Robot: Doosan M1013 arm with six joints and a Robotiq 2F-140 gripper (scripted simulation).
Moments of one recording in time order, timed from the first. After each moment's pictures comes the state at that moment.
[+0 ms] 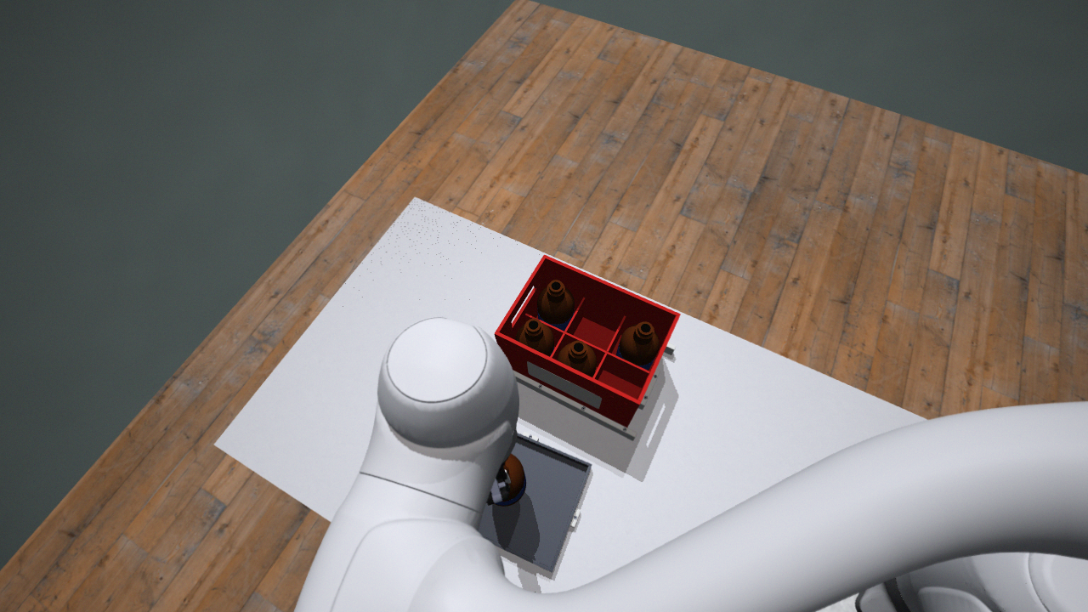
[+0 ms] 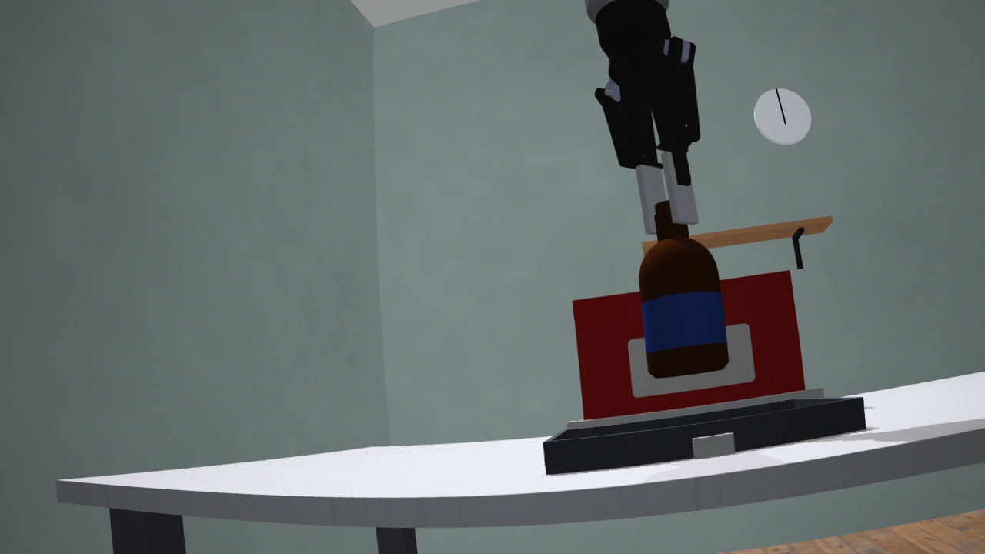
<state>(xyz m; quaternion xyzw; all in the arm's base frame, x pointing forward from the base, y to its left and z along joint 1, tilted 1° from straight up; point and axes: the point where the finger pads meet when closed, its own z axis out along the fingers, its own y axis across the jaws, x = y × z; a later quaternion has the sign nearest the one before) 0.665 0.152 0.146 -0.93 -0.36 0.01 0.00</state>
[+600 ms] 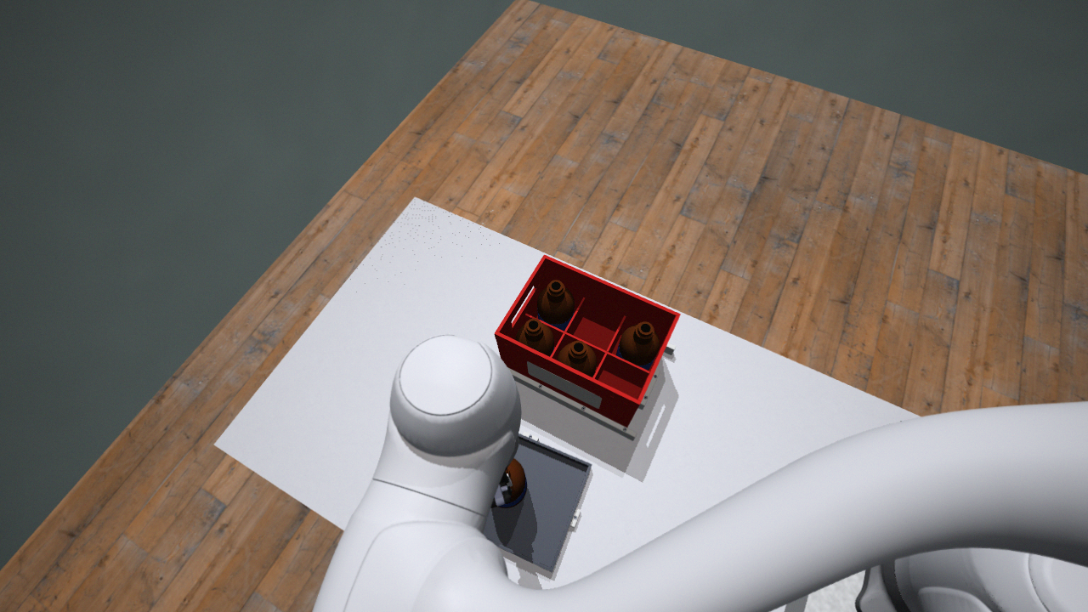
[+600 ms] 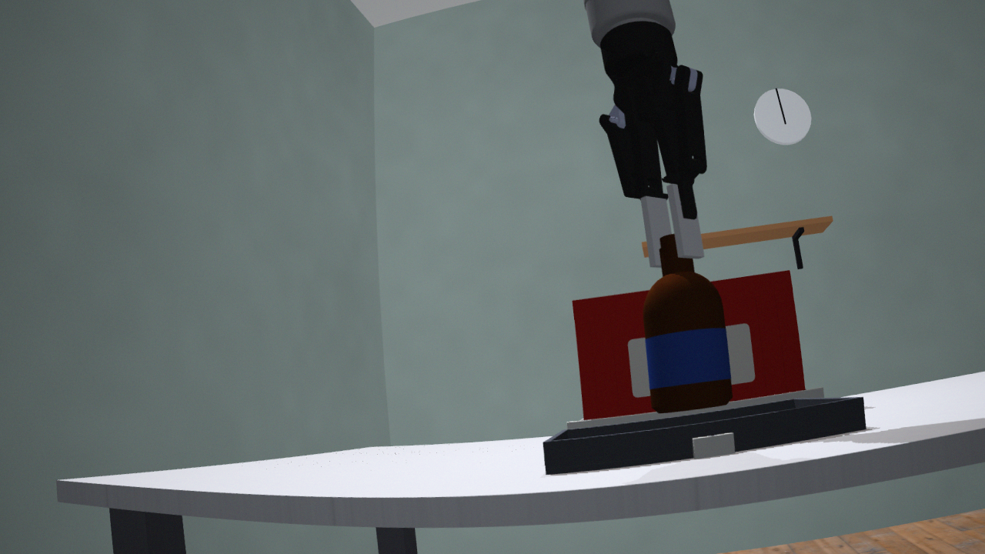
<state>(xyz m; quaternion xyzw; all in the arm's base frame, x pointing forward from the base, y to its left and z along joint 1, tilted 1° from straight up) 0.665 0.152 0.115 -0.93 -0.36 0.01 0.00</state>
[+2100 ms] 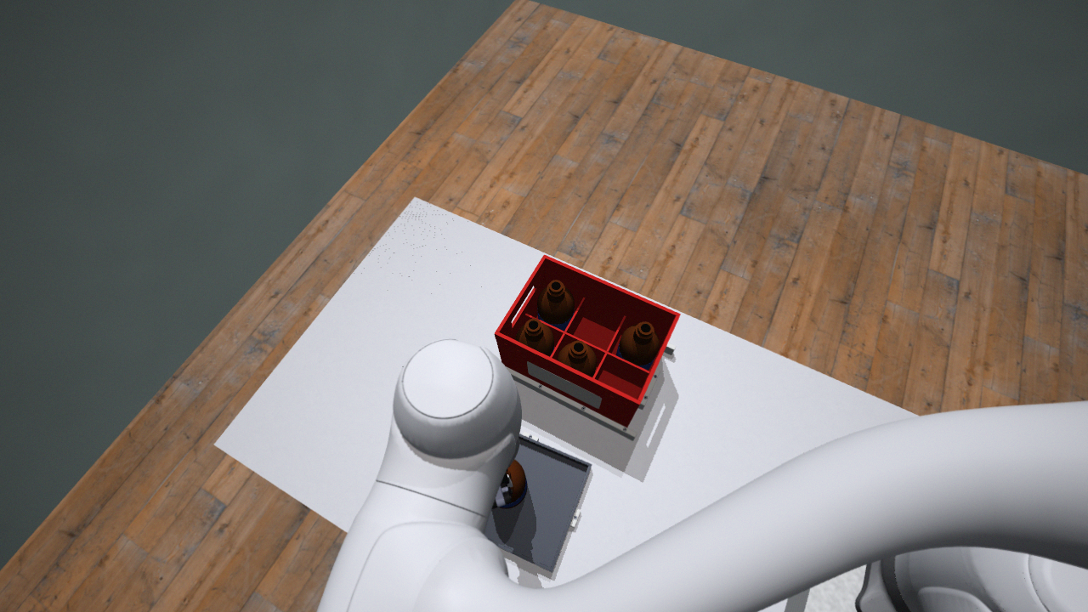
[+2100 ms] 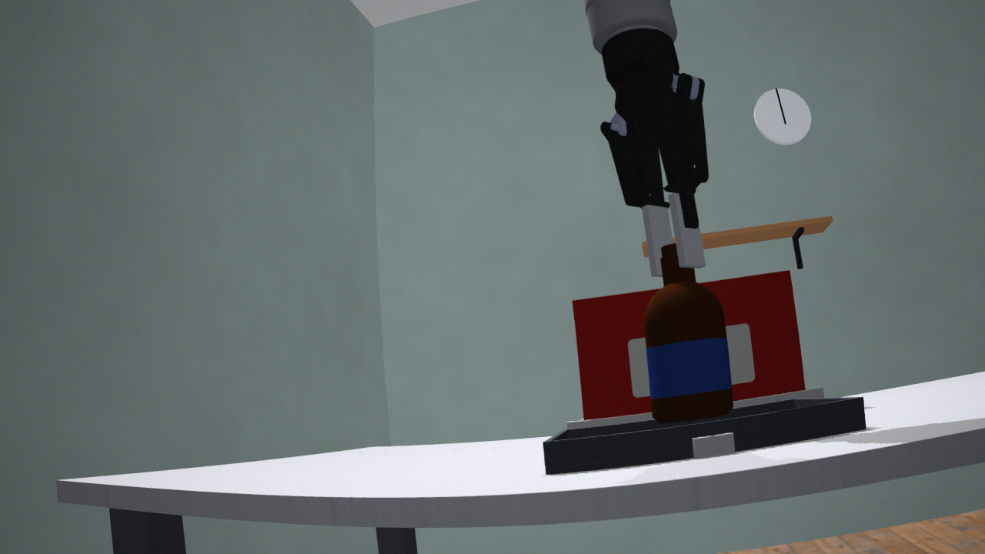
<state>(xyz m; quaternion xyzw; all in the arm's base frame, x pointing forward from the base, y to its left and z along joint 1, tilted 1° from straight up) 0.664 0.152 0.106 -0.93 -0.36 0.01 0.00</state>
